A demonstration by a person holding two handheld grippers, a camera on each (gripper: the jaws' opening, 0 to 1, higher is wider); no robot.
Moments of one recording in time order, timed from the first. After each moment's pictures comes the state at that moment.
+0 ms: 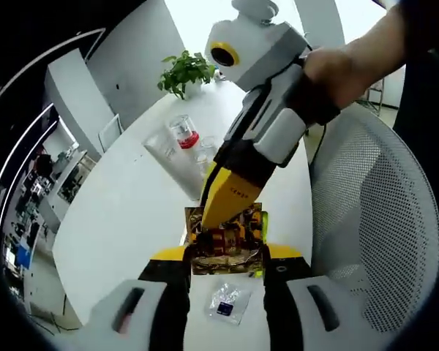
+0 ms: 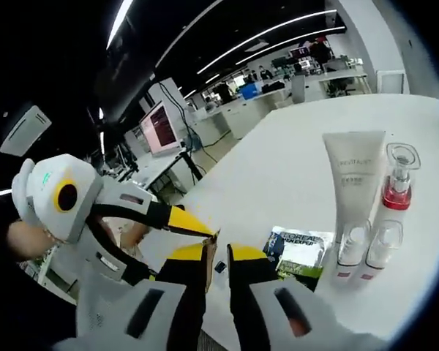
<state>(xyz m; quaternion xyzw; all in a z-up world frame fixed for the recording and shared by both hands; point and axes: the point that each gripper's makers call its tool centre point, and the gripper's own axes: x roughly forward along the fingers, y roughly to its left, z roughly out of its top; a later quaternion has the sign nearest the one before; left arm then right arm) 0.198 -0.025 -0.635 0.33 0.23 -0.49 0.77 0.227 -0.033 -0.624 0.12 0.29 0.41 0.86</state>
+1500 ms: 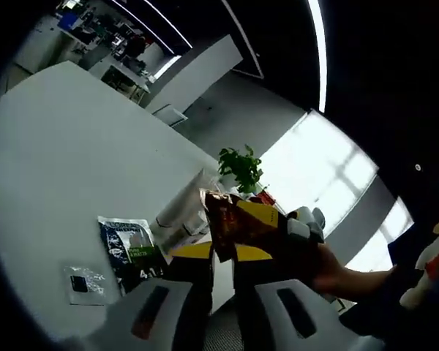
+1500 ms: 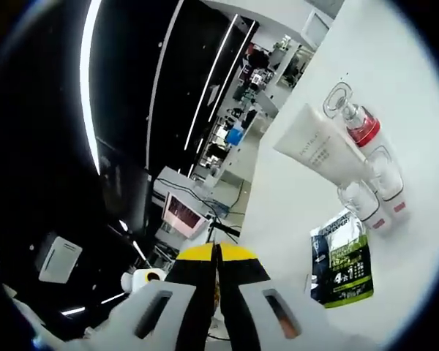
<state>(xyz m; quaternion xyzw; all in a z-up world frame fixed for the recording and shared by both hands) 0.192 -0.021 -0.587 -0.33 0.25 -0.40 0.82 0.225 -0.056 -0.568 0.45 0.21 0.34 0.80</state>
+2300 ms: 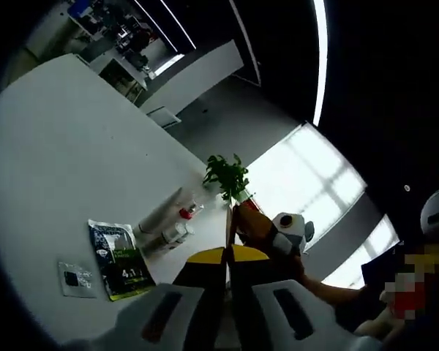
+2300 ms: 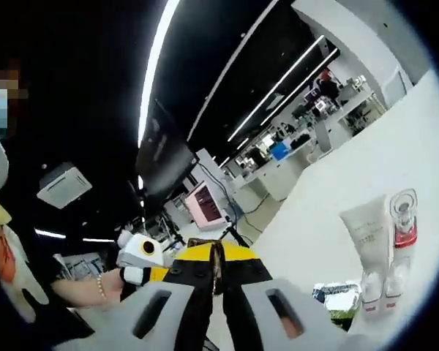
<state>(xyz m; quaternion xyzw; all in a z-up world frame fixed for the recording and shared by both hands) 0.186 -0.003 -0.526 -0.37 0.25 -0.42 0.79 0.222 -0.044 -0.498 0.25 0.08 0.47 0.84</state>
